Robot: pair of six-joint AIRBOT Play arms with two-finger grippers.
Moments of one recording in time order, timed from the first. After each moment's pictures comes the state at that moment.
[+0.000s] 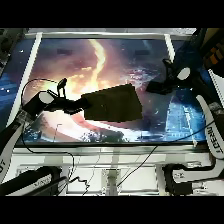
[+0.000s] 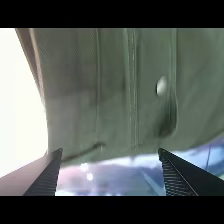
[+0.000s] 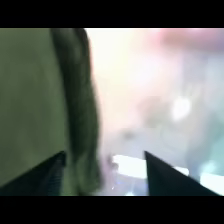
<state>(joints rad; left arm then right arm) -0.18 -1.25 0.88 0.90 -0.87 -1.49 -0.04 -1.55 1.36 -1.18 1.08 1.41</state>
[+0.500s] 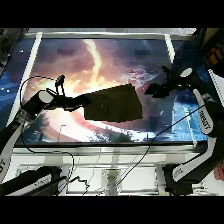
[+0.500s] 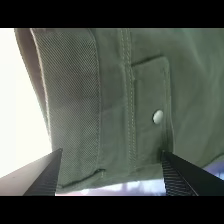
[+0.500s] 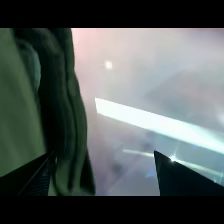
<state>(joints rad) -0.17 -1.25 0.89 0.91 -0.79 -1.49 -0.12 -1.83 1.50 -0.94 1.24 1.21</state>
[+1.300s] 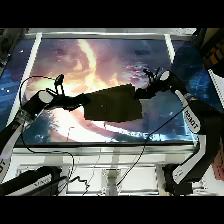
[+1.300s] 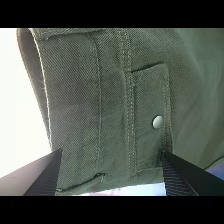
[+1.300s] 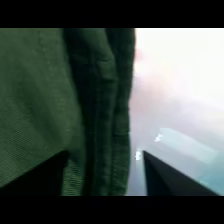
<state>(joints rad) -0.17 -1.25 0.89 0.90 -0.77 -1.49 0.05 -1.89 1.51 -1.04 1.18 1.21</state>
